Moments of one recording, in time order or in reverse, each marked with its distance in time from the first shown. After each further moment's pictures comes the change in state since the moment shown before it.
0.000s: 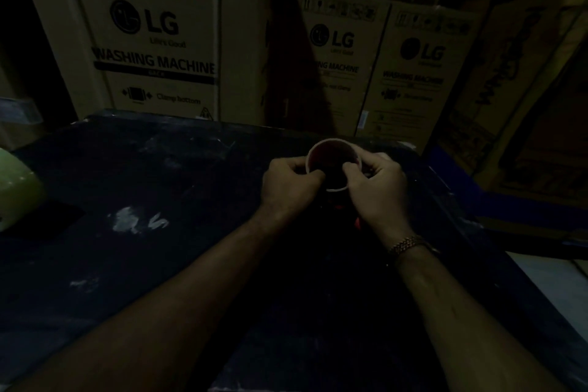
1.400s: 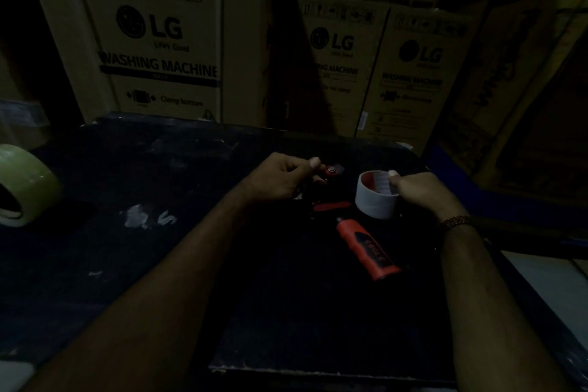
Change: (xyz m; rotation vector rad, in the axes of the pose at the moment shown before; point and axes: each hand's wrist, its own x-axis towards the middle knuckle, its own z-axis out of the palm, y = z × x) left_hand 0.031 -0.012 -0.040 0.329 -0.346 0.221; right_hand 0.043 0.023 -0.065 -0.415 -0.263 0.627
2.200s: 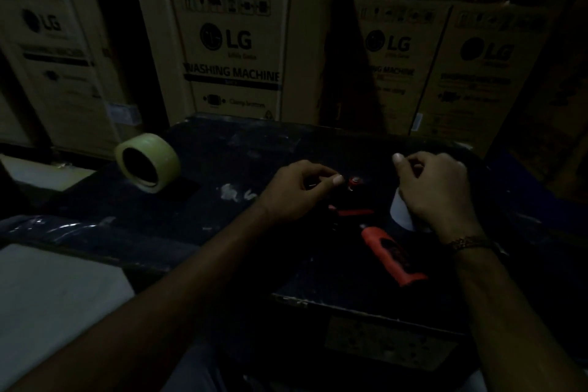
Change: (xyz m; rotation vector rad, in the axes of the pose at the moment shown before) left_hand -0.123 0.013 -0.034 0.276 0.261 0.058; right_hand -0.098 -0.023 0.048 -0.188 0.296 -0.598
